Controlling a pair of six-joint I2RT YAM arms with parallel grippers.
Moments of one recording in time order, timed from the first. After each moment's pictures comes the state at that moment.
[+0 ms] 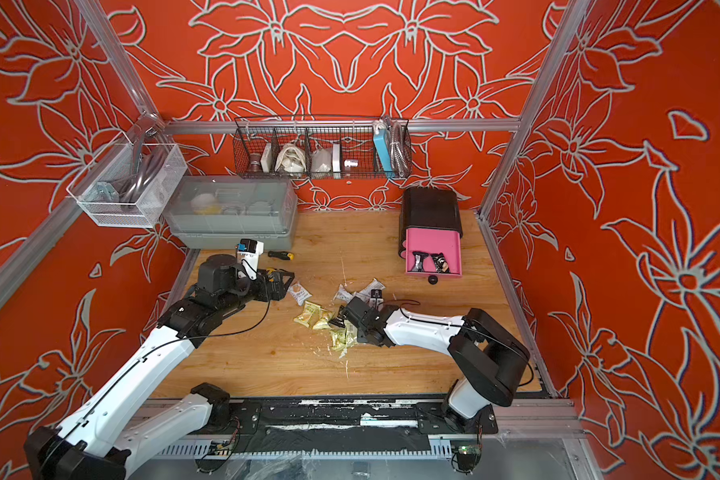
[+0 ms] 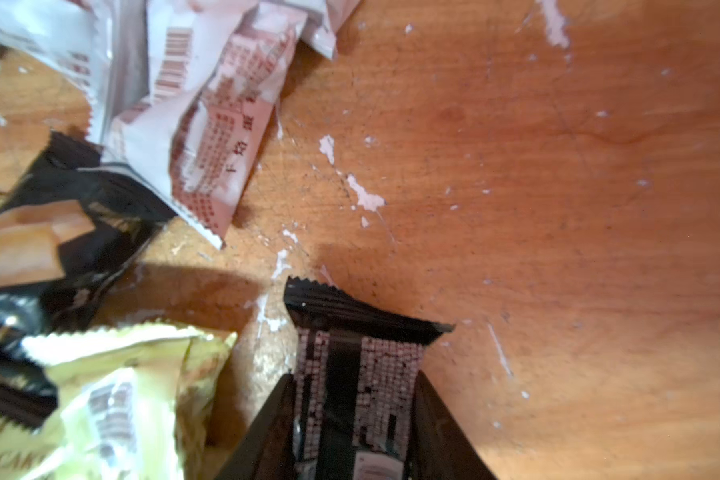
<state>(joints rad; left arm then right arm) -0.31 0.95 0.85 -0.42 0.16 -0.31 0.94 1.53 0.81 -0.55 0.32 0.89</state>
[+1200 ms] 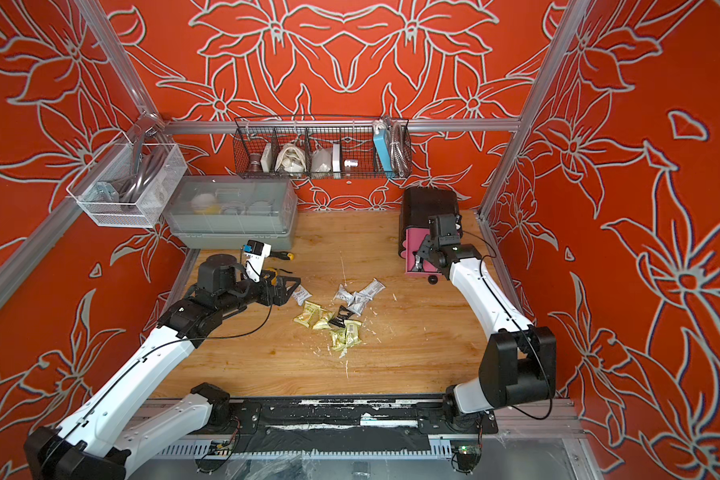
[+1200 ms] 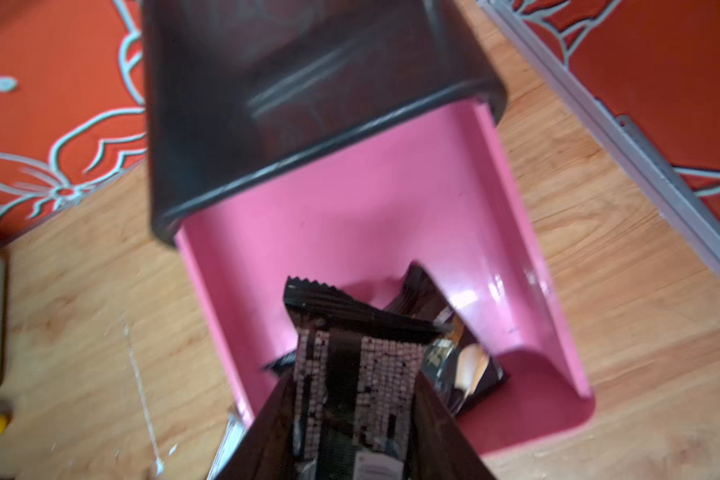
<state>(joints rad) -0.31 0.95 0.85 -0.42 0.32 -0.27 0.15 1.48 1.23 -0.56 0.21 0.55</state>
